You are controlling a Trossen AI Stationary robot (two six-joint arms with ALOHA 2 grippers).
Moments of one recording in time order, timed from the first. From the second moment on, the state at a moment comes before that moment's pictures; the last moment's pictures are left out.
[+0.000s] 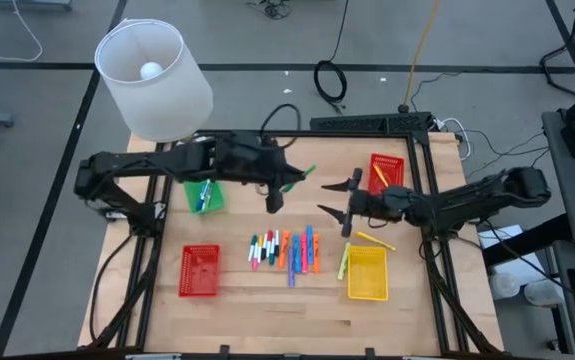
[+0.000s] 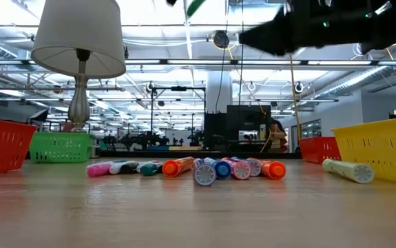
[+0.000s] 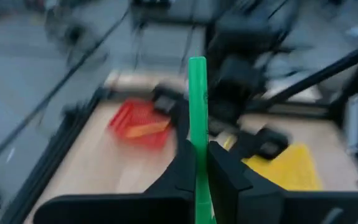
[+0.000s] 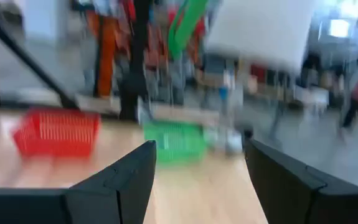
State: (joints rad) left arm 0.06 1.53 1.54 -0.38 -0.02 -0.02; right arm 0.05 1.22 0.43 0.84 0.24 -0.21
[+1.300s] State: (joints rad) left arm 0.02 1.54 1.54 -0.36 0.08 0.04; right arm -0.05 1.54 0.85 0.91 -0.21 -0.17
